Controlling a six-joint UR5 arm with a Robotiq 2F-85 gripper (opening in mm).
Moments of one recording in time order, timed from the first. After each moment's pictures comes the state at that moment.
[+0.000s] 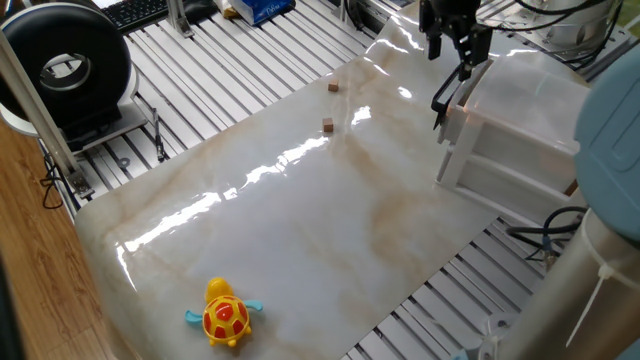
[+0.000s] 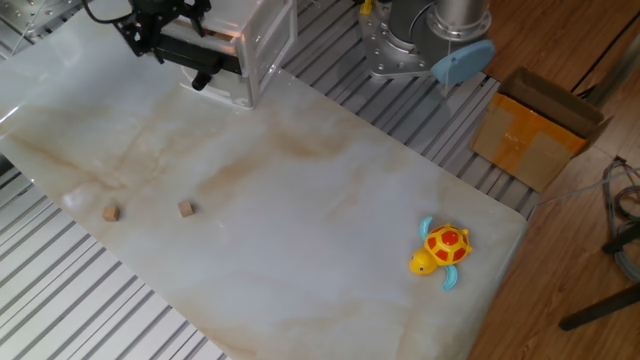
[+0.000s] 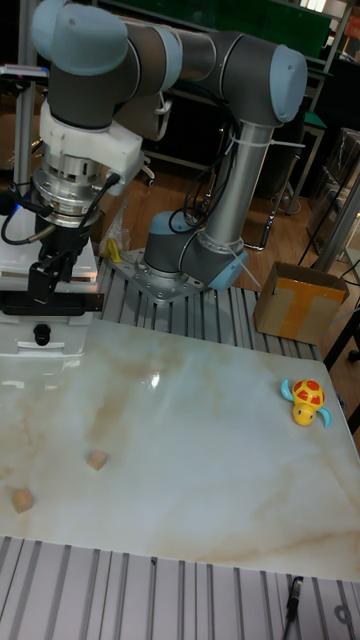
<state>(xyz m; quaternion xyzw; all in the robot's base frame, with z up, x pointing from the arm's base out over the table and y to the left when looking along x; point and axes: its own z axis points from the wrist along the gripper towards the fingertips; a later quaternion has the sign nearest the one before) 0.457 -0.196 0.178 0.63 -0.77 -0.03 0.08</state>
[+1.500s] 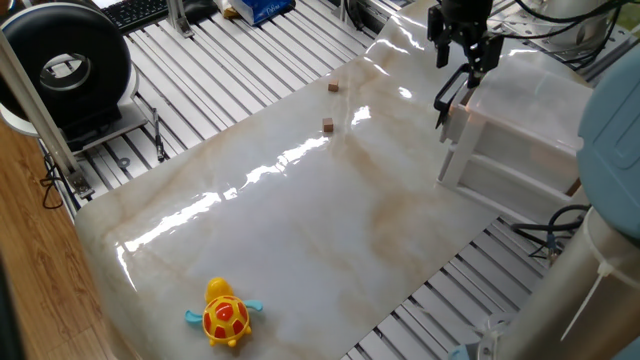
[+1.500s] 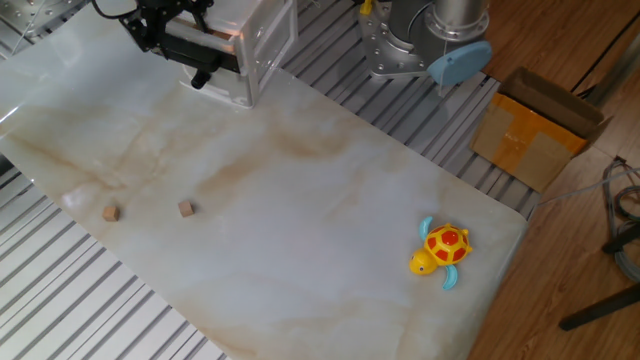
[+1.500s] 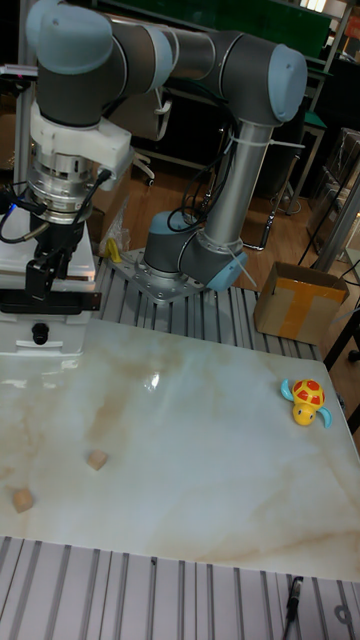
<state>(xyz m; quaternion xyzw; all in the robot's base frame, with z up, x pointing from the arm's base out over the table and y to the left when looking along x) 0.443 -0.205 0.177 0.64 -0.76 -0.04 0.08</state>
